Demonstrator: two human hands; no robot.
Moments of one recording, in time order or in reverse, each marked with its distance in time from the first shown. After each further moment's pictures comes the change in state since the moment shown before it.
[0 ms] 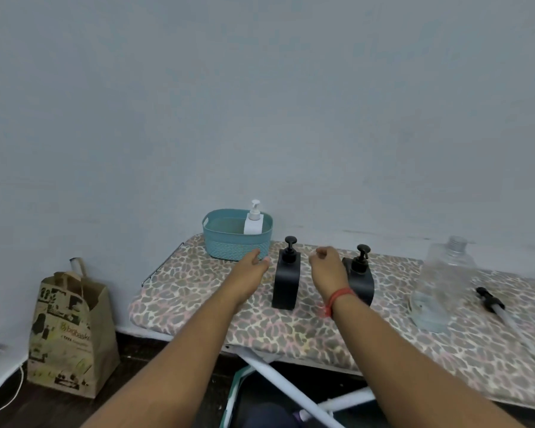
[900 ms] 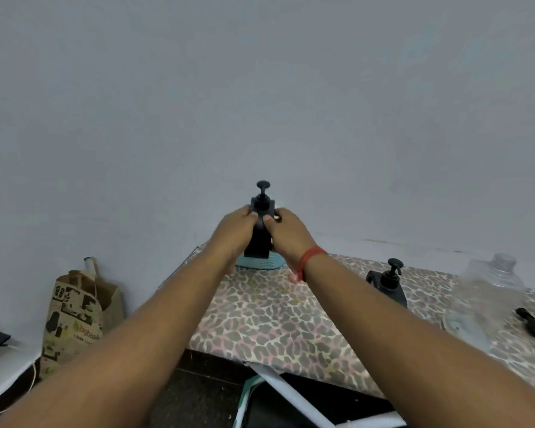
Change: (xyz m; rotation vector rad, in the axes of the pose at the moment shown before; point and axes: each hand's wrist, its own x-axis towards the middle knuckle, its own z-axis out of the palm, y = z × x) left_hand 0.022 0.064 -0.076 -0.079 0.195 0.164; right_hand 0.003 -0.113 0.085 0.045 -0.304 -0.271
